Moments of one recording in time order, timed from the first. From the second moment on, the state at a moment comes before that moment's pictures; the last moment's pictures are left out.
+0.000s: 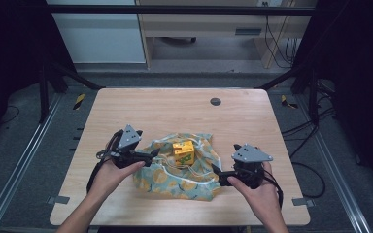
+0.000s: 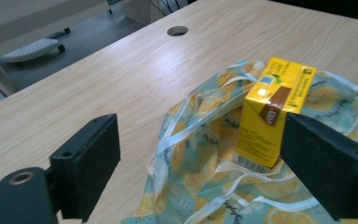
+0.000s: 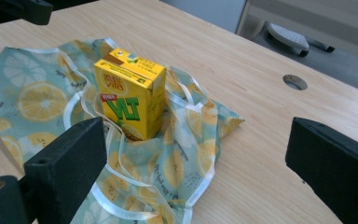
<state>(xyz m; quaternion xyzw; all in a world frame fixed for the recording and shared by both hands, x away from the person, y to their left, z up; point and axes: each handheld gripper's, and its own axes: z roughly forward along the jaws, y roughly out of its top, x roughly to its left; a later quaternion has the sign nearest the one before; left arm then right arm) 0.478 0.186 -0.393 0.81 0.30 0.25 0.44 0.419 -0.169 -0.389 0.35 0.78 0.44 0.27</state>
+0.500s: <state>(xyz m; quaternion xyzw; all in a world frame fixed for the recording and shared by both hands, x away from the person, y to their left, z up) 0.453 0.218 -0.390 0.81 0.30 0.26 0.43 0.406 -0.192 -0.382 0.39 0.75 0.43 0.31</state>
